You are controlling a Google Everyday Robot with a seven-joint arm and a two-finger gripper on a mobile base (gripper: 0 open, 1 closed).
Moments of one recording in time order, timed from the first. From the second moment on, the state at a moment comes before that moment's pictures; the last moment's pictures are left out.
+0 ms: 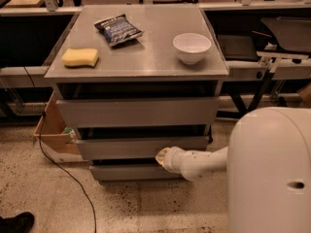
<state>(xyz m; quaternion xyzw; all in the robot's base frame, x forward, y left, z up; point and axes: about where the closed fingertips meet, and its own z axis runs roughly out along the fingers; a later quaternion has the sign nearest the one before) 0.624 -0.030 0.442 -0.52 0.75 0.03 0.41</state>
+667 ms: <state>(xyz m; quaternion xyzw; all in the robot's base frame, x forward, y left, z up) 0.589 -0.090 0.485 -0.49 0.78 0.03 0.39</state>
